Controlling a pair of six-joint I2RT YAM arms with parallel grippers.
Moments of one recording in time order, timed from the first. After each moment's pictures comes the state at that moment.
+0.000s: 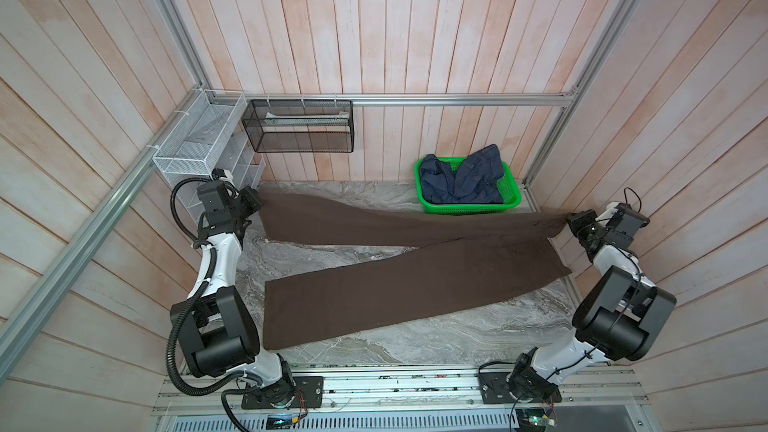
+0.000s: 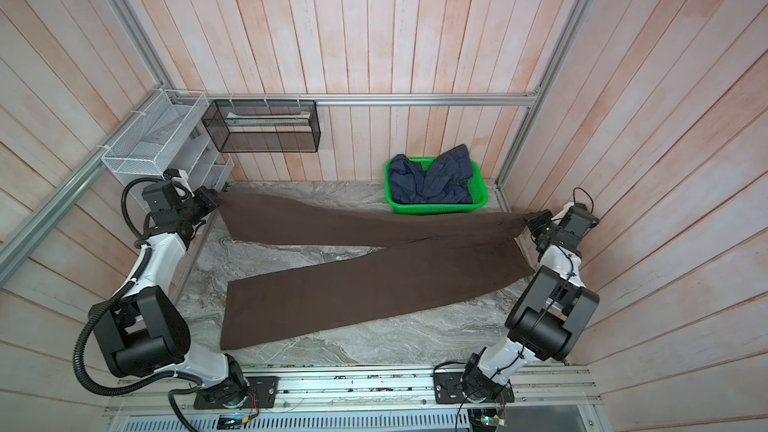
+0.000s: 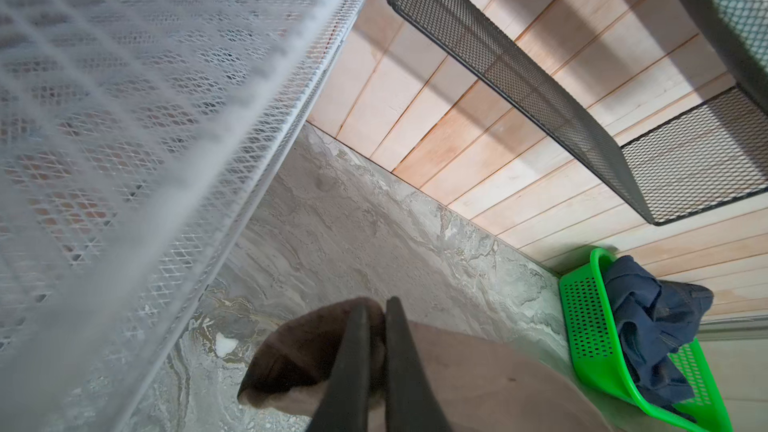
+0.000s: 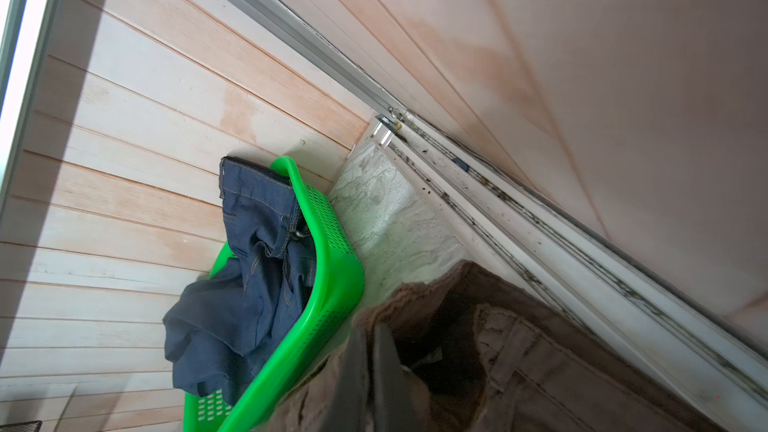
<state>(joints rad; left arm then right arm) 0.38 1.52 1.19 -0.07 0.35 -0.40 -0.64 1.62 1.08 0.04 -0.51 0.64</state>
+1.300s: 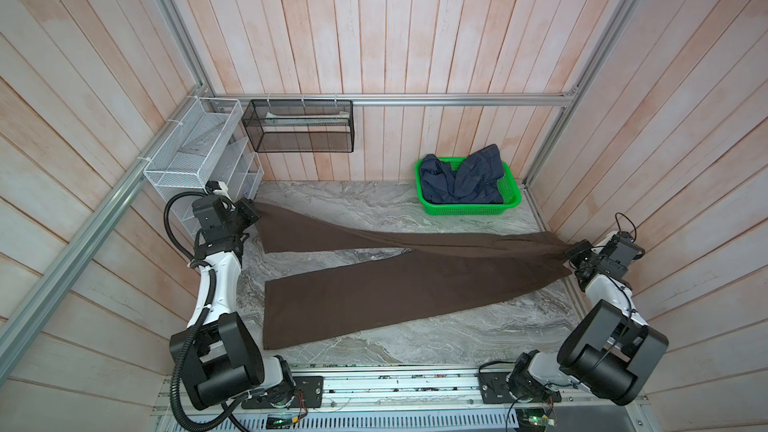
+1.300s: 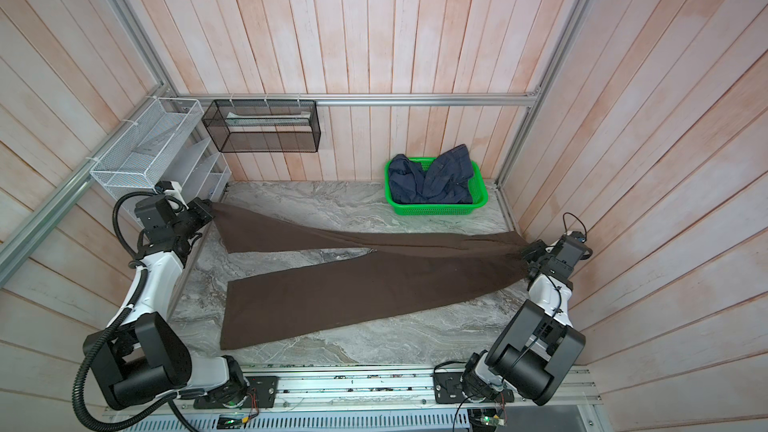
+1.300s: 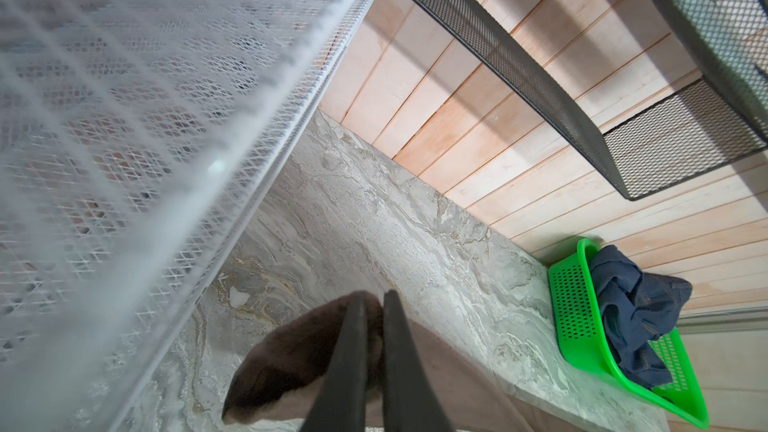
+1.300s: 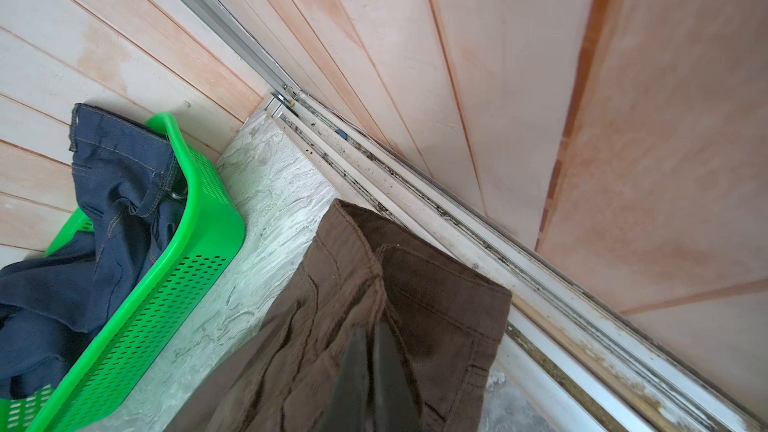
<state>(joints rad) 0.38 1.35 1.04 -0.08 0.34 -0.44 -0.67 1.36 0.78 -0.01 -0.28 0.44</state>
